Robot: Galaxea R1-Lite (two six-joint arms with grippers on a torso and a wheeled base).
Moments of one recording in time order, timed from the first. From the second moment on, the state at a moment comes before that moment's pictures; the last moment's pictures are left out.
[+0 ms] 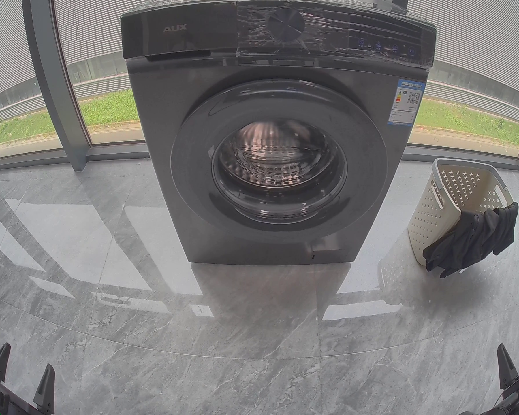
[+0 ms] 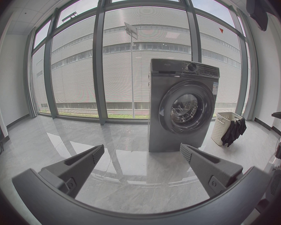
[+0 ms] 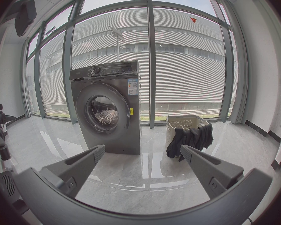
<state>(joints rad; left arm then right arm) 0.00 0.02 -0.02 0.00 0.03 0.00 0.00 0.02 -0.02 -0.02 0.00 0.00</state>
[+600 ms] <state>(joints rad) 0.00 0.02 -0.02 0.00 0.03 0.00 0.00 0.02 -0.02 -0.02 0.00 0.00</state>
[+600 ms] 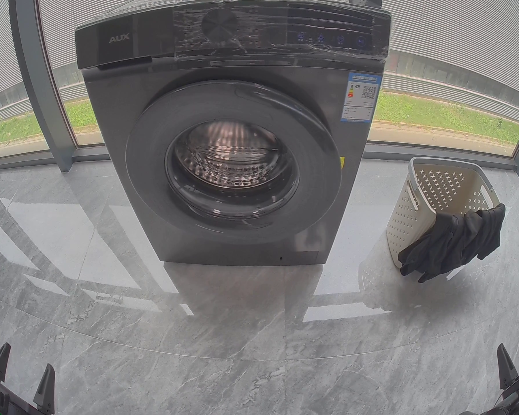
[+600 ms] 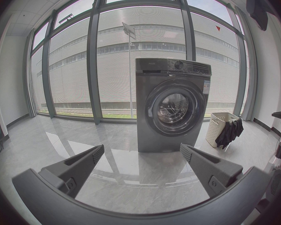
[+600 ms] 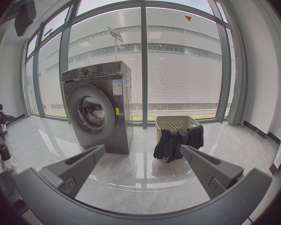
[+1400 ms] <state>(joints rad) 0.00 0.02 -0.02 0.00 0.03 0.00 0.00 0.02 -0.02 -0.02 0.00 0.00</state>
